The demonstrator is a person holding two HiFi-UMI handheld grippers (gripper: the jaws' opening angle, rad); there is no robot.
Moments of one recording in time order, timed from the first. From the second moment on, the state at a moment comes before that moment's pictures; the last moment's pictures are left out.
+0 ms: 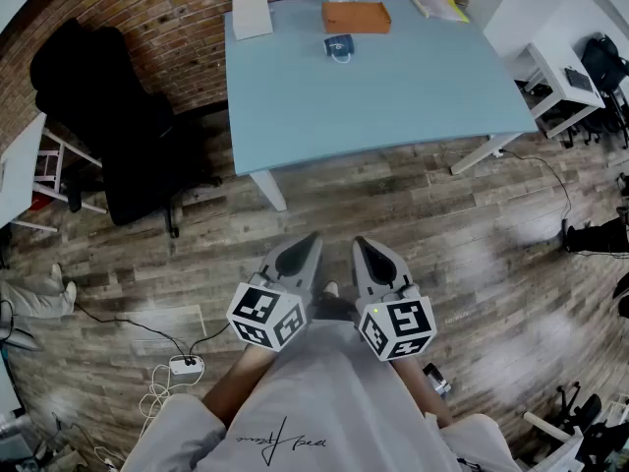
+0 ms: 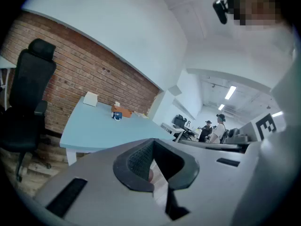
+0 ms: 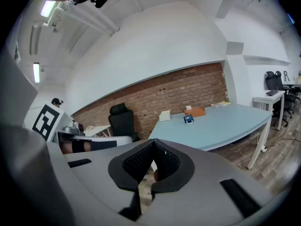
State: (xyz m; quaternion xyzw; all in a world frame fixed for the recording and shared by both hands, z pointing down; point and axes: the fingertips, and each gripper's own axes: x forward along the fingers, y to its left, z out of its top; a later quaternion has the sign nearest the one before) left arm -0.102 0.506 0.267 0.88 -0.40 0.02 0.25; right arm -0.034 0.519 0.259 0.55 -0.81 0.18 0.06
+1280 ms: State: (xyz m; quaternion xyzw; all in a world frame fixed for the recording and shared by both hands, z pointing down) left arm -0.080 0.480 0.270 0.88 -0.42 0.03 0.22; right arm -0.015 0.489 0.272 0.51 -0.83 0.20 0.06
